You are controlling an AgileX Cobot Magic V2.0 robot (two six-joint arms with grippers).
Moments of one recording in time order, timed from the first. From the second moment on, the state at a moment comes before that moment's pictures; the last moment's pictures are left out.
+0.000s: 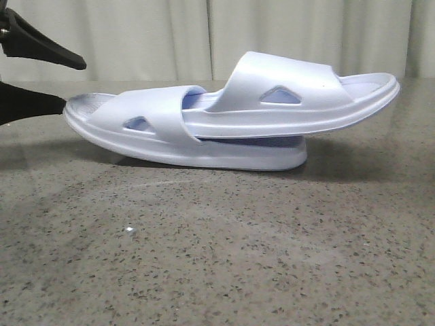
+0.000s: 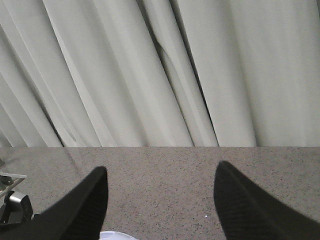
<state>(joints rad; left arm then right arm) -0.02 1.48 -0.69 -1.77 0.87 1.00 0.12 0.74 -0.82 1.22 0.35 -0.92</state>
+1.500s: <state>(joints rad) 0.03 0.67 -0.68 -1.58 0.26 1.57 0.12 0.73 -0.67 0.85 0.07 -0.92</state>
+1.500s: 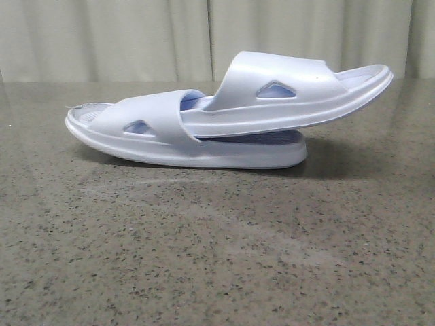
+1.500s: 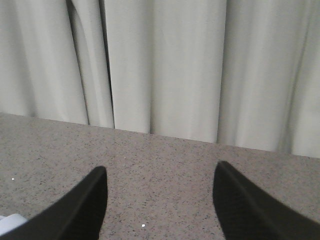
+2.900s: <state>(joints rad) 0.00 0.23 -0.12 -1.64 0.12 1.55 0.12 0.03 -0.19 0.83 0.11 -0.92</state>
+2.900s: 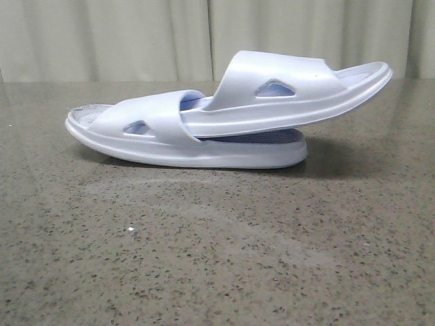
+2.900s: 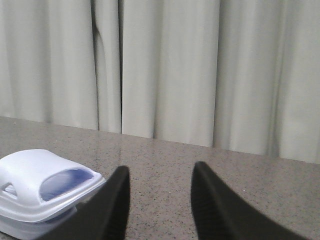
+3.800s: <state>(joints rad) 0.00 0.23 -0.12 -1.64 0.16 1.55 0.12 0.03 -0.19 0.83 0.11 -0.92</state>
